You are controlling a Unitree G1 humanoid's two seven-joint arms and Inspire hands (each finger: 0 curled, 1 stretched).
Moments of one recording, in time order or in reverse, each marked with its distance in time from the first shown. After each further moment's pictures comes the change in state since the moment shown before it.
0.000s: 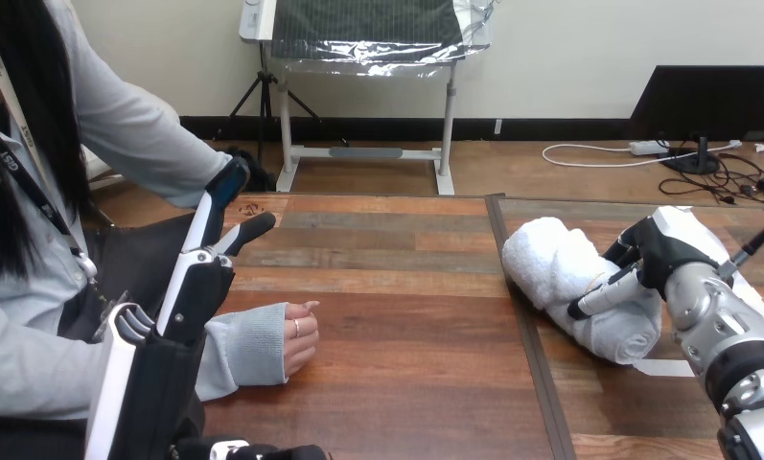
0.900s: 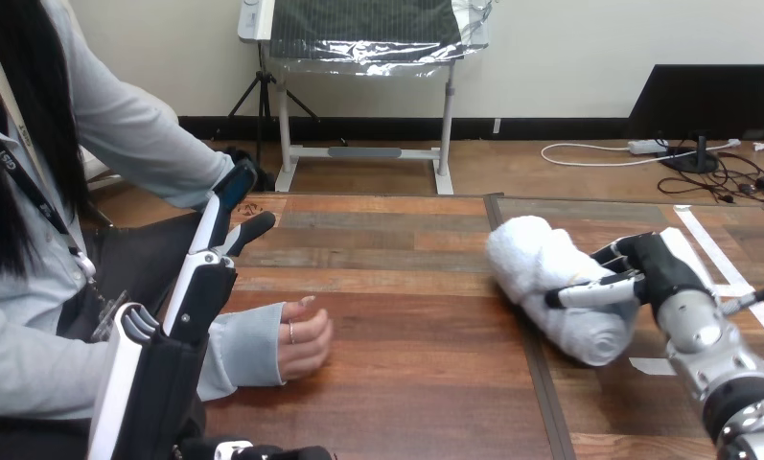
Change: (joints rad) left arm 0.000 0.000 0.011 0.000 0.011 0.004 -0.016; right arm 0.082 0.031 -0.191 0.000 0.221 -0.146 -0.015
